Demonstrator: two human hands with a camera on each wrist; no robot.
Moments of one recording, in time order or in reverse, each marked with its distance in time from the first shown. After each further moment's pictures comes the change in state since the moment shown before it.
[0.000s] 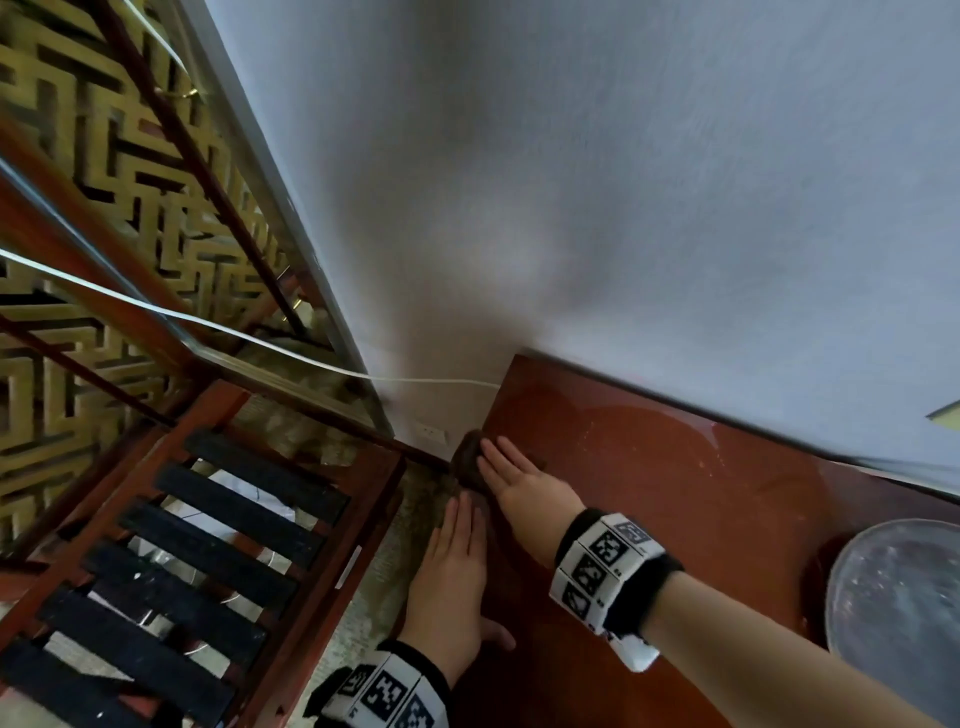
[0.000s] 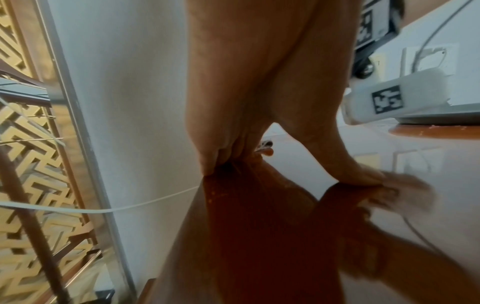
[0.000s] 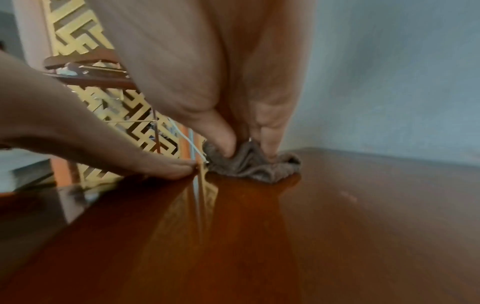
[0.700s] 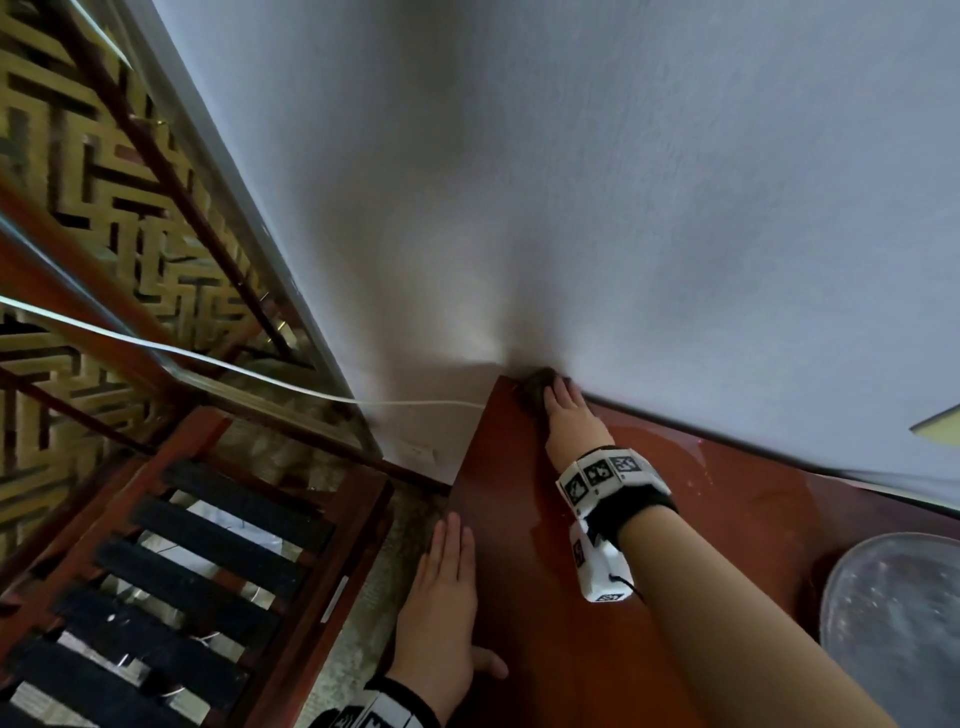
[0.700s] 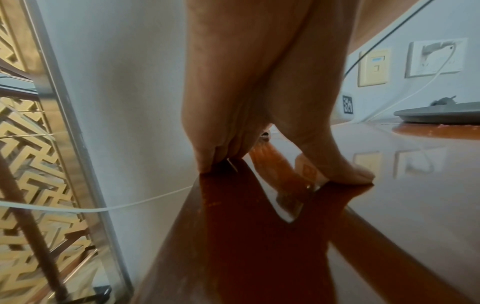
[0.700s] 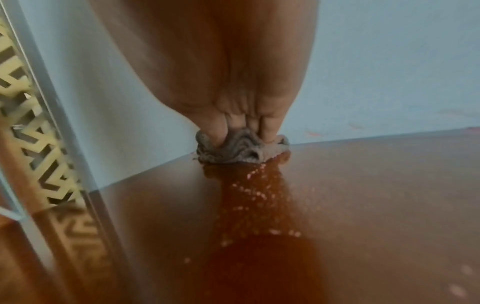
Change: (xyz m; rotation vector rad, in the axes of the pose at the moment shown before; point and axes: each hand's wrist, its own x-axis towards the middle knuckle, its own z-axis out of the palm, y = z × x) left_hand 0.009 0.005 -0.002 0.059 -0.028 -0.018; right_hand 0.041 0.088 -0.027 0.304 0.164 0.475
